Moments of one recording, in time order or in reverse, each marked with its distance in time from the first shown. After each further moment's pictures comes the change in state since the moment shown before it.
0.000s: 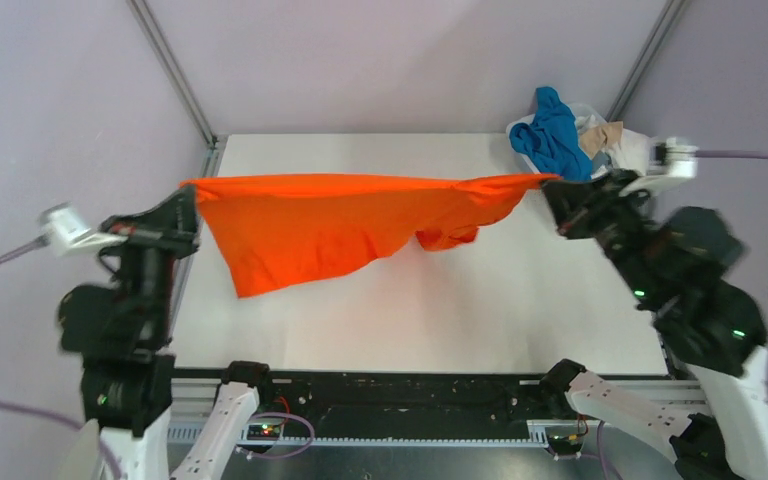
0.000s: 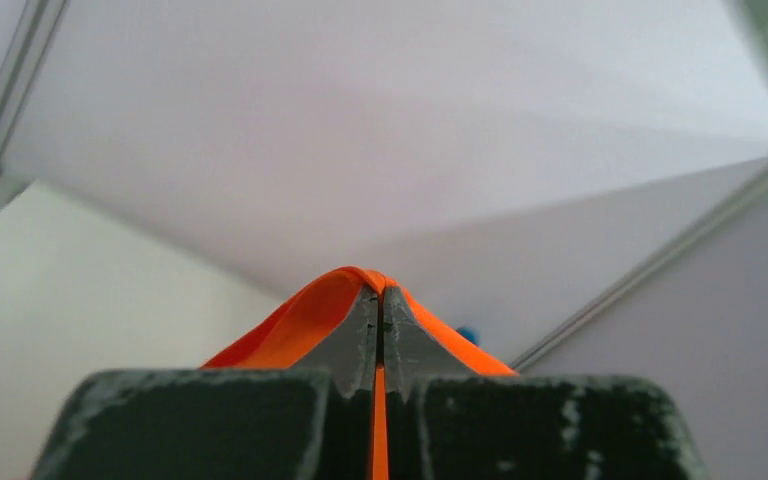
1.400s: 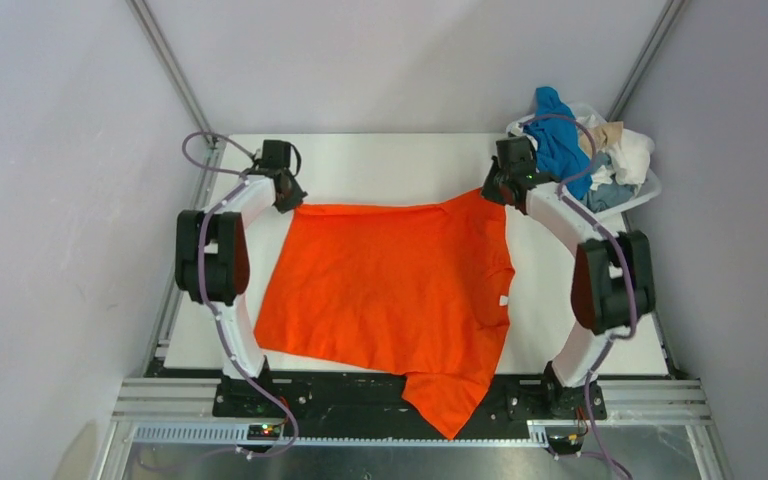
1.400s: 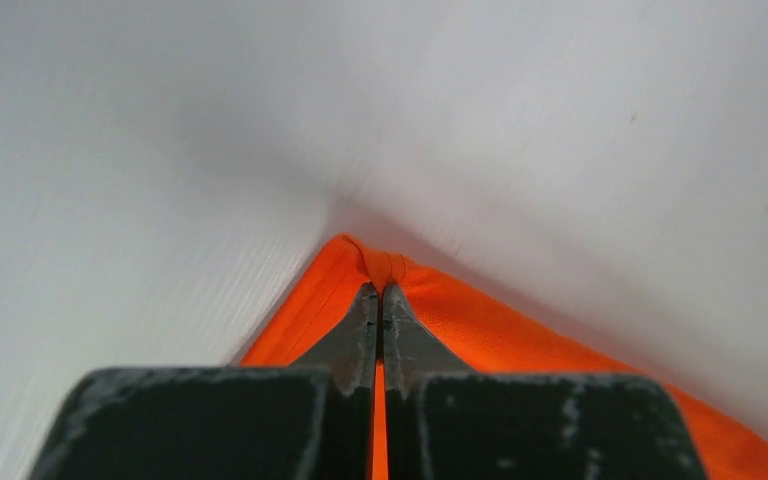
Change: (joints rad) left arm 0.014 1.342 0.128 0.061 -0.017 0.095; right arm -0.440 0.879 -0.164 0.345 -0.228 0.042
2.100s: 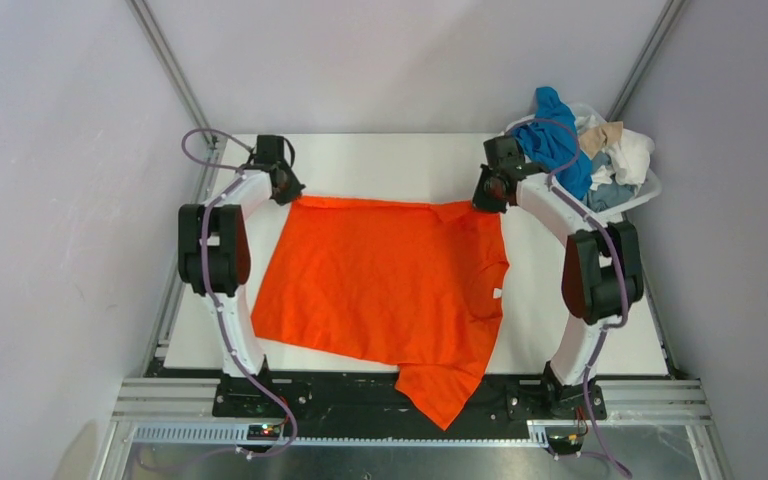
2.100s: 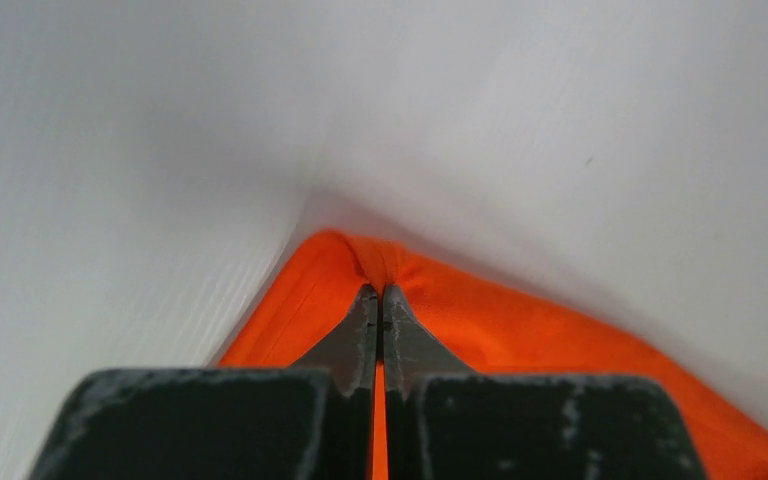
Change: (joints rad) left arm 0.043 0.151 0.166 0.051 0.110 0.026; right arm 0.011 0.187 0.166 -0.182 -0.095 0.031
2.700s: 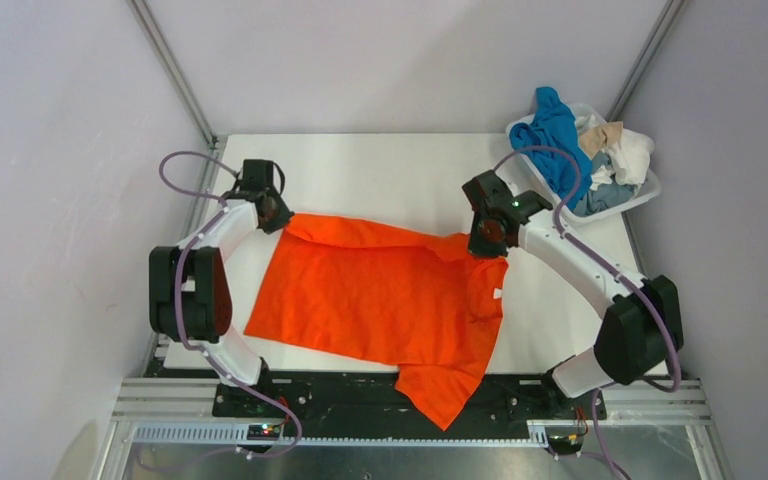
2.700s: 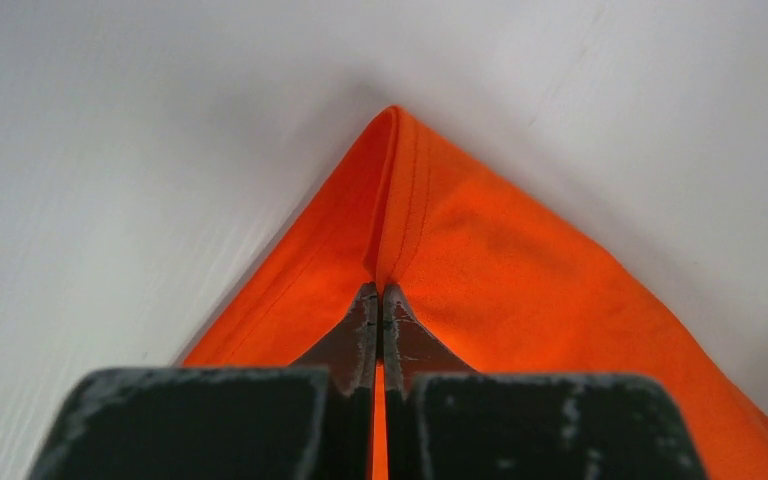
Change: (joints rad) left arm 0.000 -0.366 -0.378 -0.044 -0.048 0.003; right arm 0.252 -0.364 -0.196 -0.367 0.158 0.133
